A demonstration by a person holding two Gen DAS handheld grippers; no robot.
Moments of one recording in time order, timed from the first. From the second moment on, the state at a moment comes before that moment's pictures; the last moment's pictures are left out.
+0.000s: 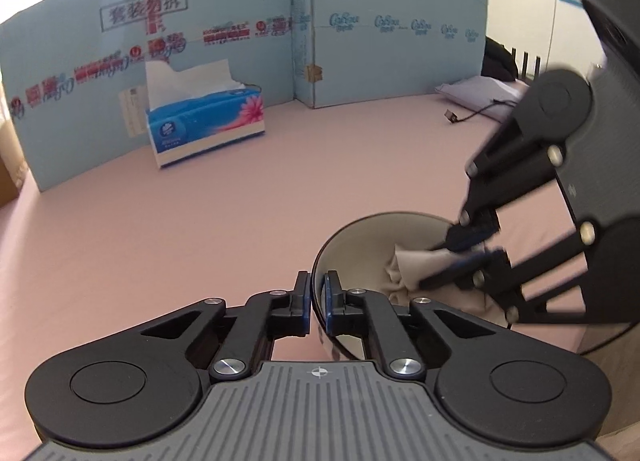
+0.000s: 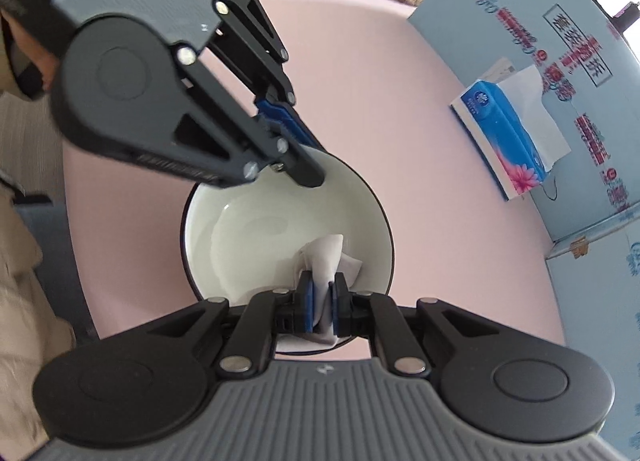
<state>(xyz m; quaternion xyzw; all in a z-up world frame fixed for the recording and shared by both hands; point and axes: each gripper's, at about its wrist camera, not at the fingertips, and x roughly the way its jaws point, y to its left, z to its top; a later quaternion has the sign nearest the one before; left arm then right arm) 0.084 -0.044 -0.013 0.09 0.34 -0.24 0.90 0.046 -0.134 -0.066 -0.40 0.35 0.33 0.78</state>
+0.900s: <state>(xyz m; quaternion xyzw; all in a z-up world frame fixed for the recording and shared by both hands) 0.068 -0.046 0.003 0.13 0.28 -0.22 0.93 0.078 -0.141 -0.053 -0.22 0.43 0.40 0.78</state>
